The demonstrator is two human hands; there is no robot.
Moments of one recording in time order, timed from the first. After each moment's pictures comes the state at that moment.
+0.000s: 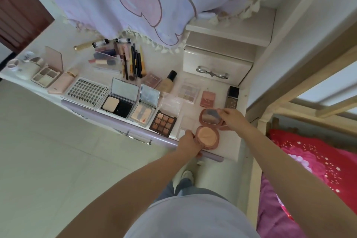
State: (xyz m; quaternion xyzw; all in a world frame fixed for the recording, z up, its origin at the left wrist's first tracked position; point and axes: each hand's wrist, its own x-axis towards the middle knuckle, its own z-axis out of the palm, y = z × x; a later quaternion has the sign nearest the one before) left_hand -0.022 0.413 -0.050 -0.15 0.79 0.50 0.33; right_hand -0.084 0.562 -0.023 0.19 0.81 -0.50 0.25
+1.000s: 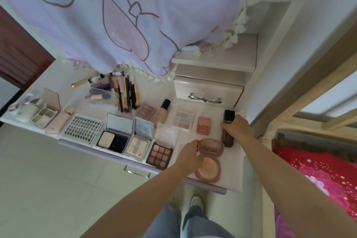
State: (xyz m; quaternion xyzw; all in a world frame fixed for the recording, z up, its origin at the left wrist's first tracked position) left_hand -0.079 0.425 -0.048 0.01 0.89 0.38 0.25; right_hand -0.143 0.595 -0.048 0.23 0.90 -0.33 0.15
